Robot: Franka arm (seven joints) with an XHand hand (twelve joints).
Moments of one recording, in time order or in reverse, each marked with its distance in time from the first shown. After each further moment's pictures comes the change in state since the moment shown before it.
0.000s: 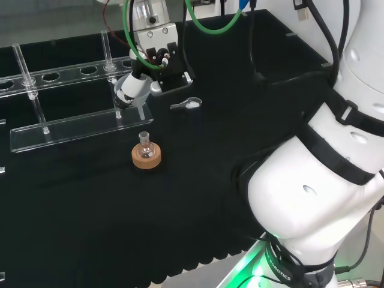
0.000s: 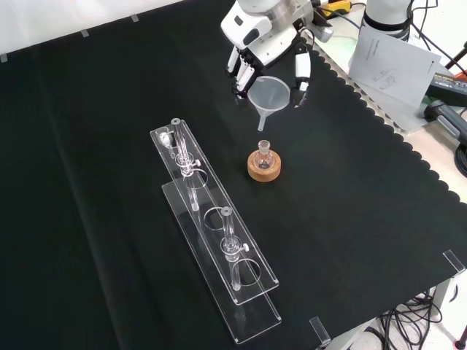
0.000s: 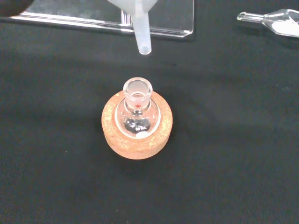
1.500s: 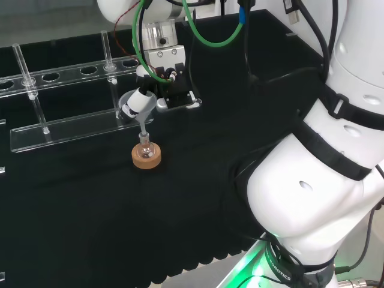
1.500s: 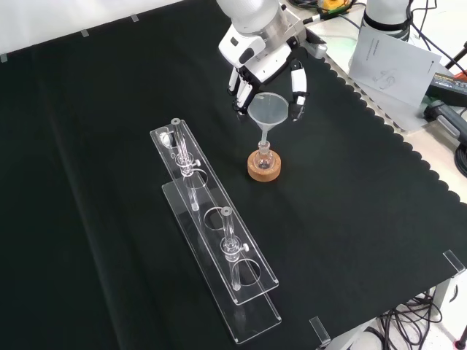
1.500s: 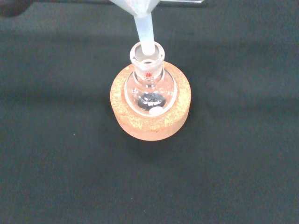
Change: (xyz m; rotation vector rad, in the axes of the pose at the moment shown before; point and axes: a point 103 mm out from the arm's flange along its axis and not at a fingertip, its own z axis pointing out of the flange) arm -0.004 0.019 0.043 0.026 0.080 -0.033
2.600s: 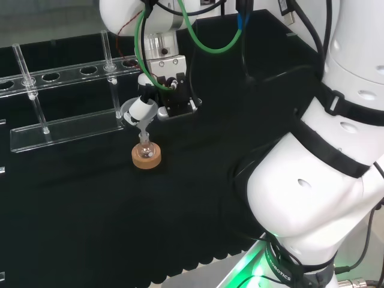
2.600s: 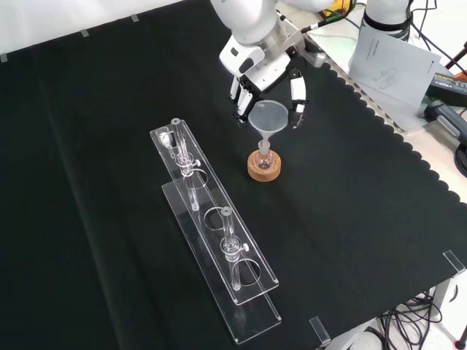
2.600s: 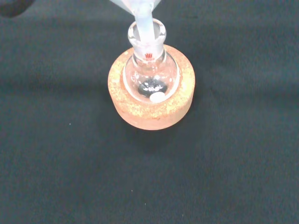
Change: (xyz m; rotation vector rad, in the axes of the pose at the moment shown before) arm -0.002 0.009 0.022 0.013 0.015 0.002
